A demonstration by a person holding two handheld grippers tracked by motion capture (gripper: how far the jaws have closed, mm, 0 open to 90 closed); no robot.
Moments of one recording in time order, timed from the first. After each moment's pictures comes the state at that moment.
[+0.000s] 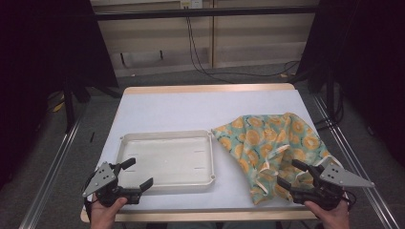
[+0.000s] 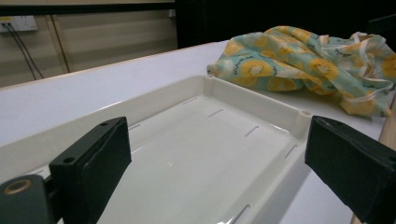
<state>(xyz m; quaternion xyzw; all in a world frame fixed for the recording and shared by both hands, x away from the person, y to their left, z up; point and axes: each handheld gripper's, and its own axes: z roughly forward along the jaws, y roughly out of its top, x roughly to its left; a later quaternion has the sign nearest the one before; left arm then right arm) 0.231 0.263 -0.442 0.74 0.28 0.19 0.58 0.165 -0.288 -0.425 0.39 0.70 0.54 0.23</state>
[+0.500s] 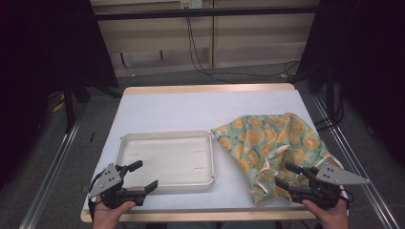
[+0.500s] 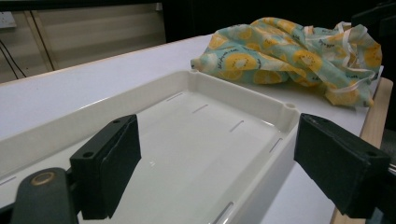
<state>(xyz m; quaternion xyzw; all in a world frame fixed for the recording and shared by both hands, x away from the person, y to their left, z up) 0.227 0.254 -0.442 0.76 0.26 0.18 0.57 0.167 -0.284 -0.424 0.37 0.73 0.53 0.21</state>
